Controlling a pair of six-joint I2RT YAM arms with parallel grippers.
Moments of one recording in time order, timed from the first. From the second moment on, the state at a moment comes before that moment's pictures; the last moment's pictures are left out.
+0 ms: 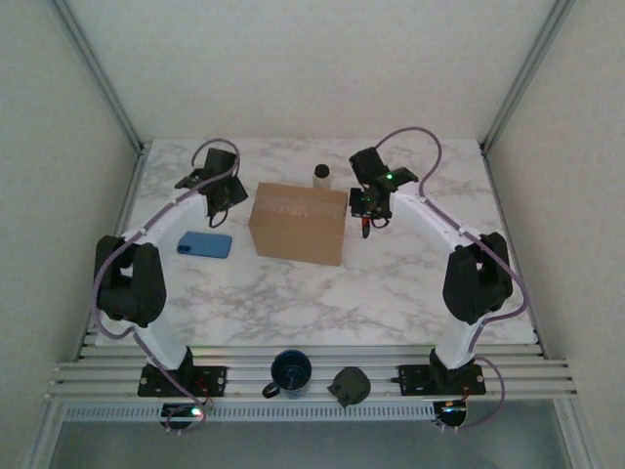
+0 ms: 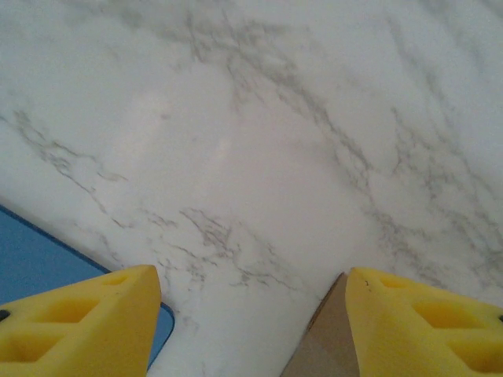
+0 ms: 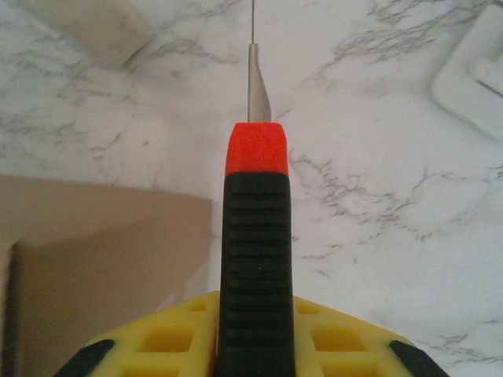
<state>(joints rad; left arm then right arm) -0.22 1.72 1.36 -0.58 -0.24 -0.71 0.49 1.78 1.53 -0.85 0.14 0.50</state>
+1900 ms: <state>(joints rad) -0.35 1.73 1.48 -0.76 0.16 -0.53 0.16 1.13 0.69 -0.16 -0.81 0.54</state>
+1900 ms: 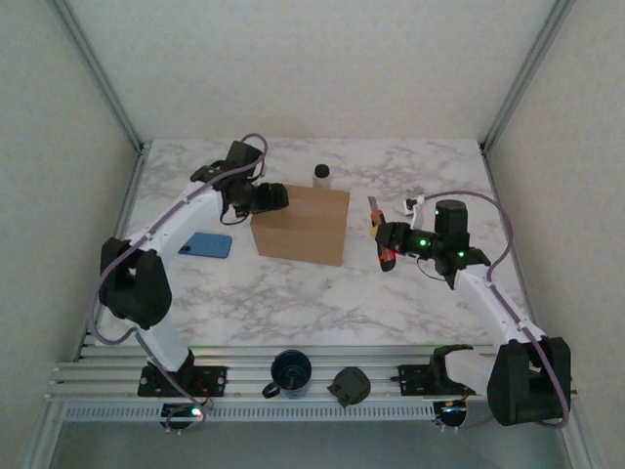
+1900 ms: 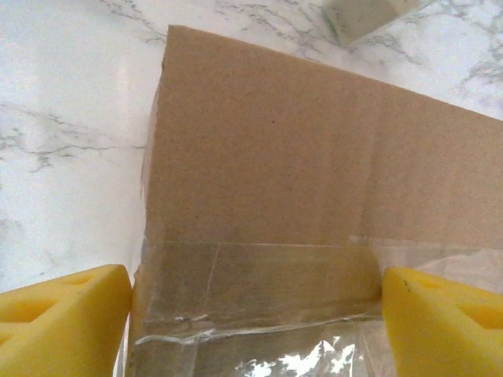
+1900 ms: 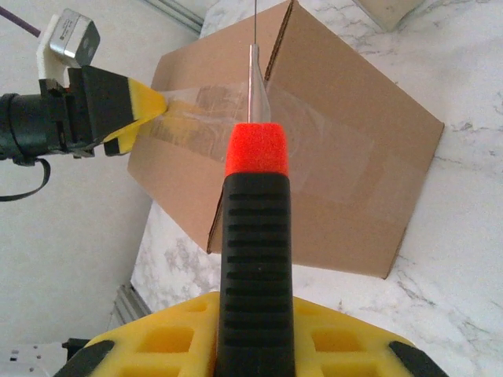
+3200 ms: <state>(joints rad) -0.32 1.69 1.39 -0.64 0.23 -0.53 0.27 1.28 0.71 -0.05 -0.80 0.67</state>
